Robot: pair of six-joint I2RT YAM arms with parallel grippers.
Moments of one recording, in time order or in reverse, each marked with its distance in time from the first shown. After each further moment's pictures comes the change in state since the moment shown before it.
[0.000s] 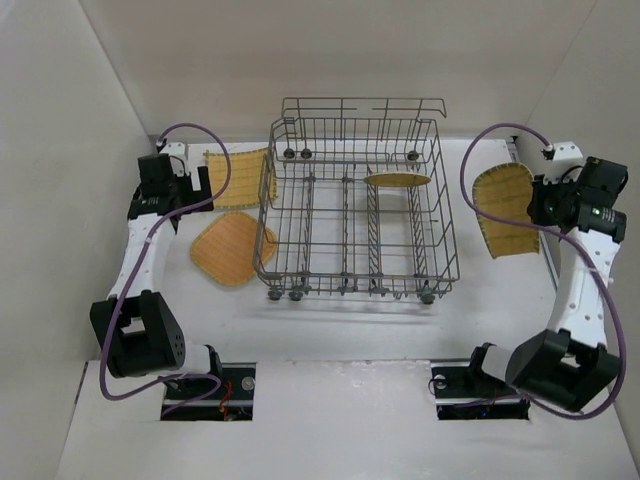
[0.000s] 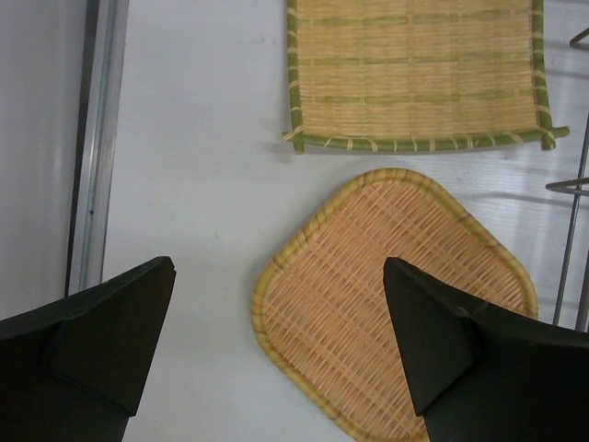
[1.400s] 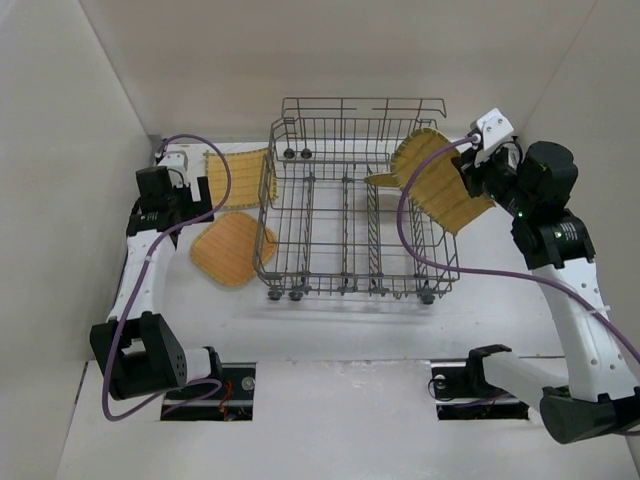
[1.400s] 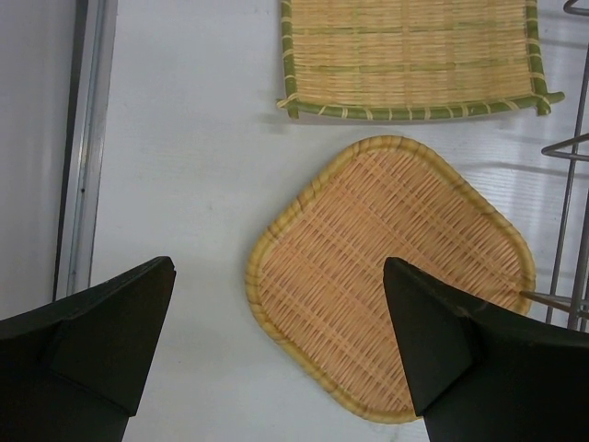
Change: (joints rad) left arm 0.013 -0.111 -0.116 0.011 0.020 0.000; right arm 0.621 -0.200 0.056 0.324 0.027 0.011
